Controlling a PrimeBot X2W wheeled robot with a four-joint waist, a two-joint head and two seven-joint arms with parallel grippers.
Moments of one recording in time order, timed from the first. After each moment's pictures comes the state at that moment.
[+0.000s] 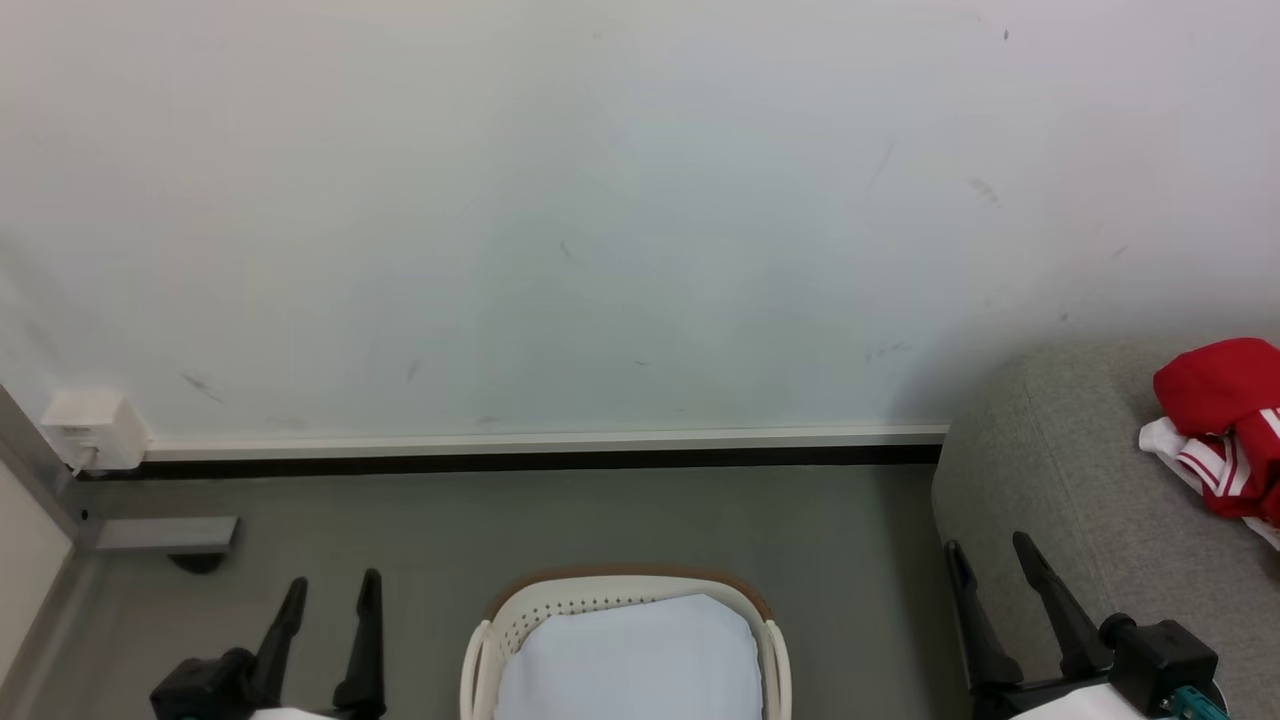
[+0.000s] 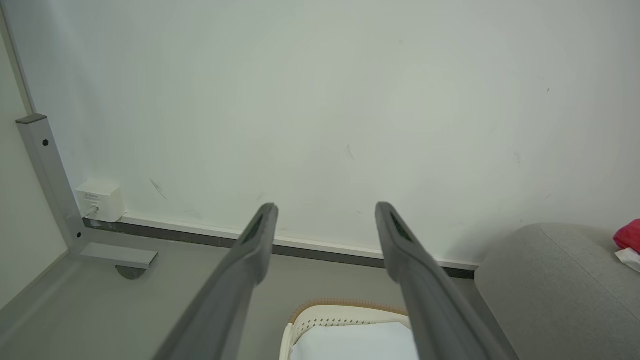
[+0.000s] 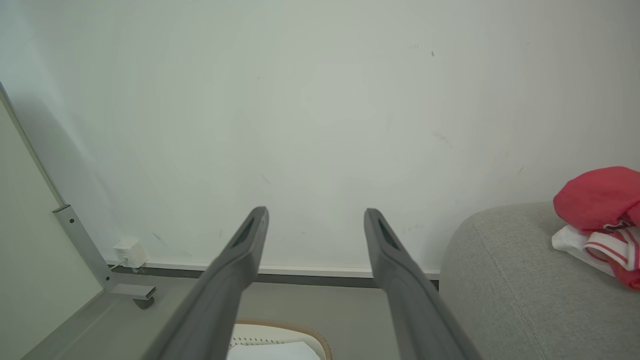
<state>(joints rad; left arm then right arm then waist) -0.06 0.08 0.04 0.32 -0.24 -0.13 -0.26 -0.12 -0.10 0.21 0.31 0.39 0.13 -0.26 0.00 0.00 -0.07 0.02</state>
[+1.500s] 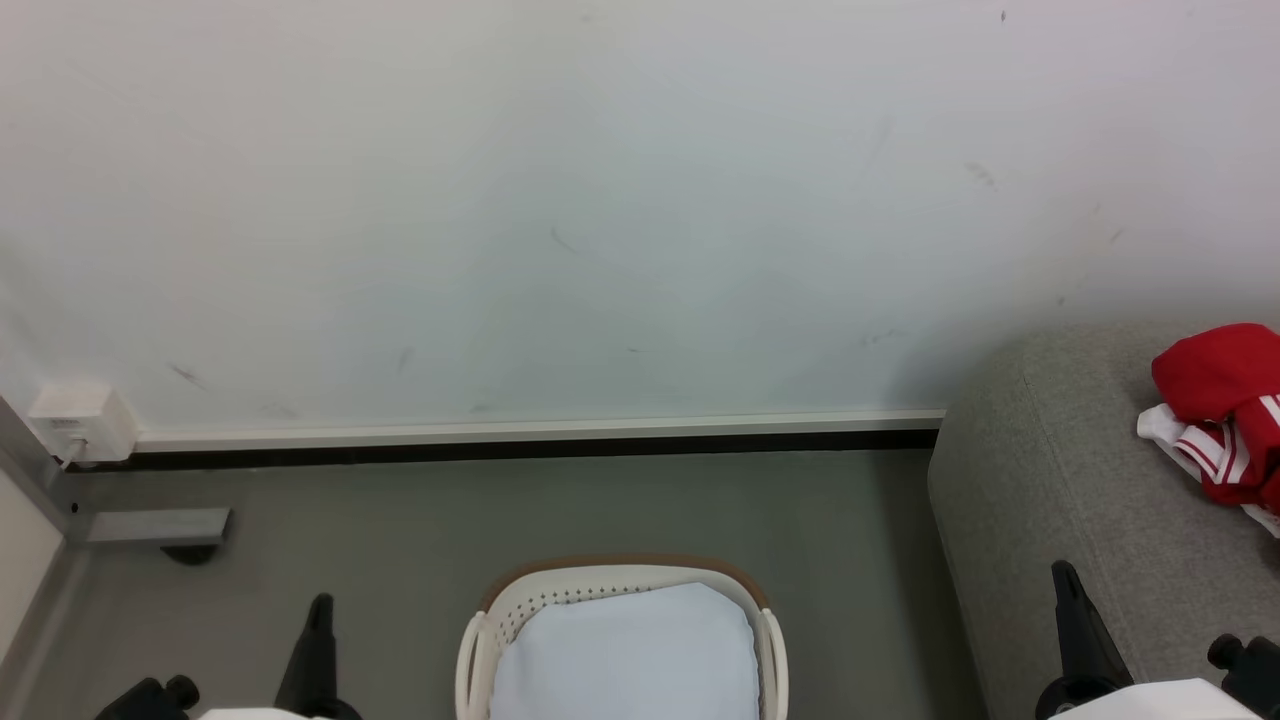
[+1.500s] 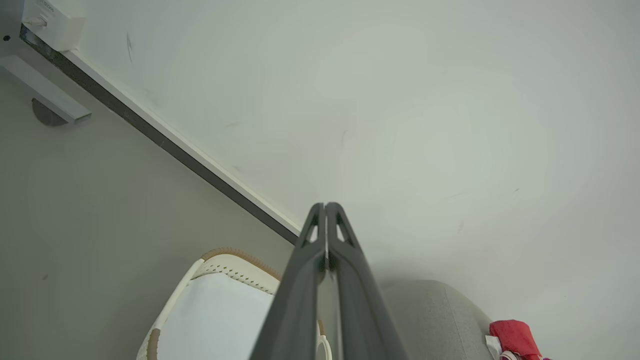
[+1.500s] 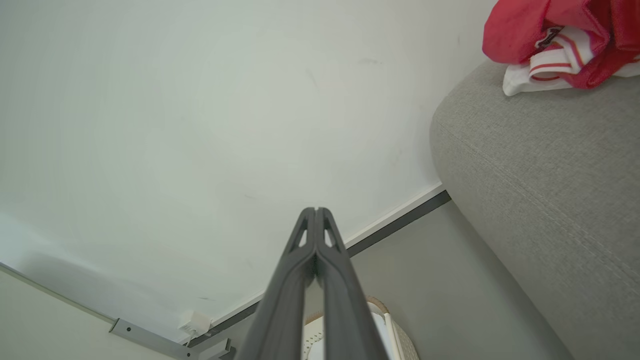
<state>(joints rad) -0.05 0.06 0.06 0.32 -0.80 -0.13 -0.11 -0.08 -0.08 0.09 0.31 0.90 0.13 -0.10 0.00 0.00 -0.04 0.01</state>
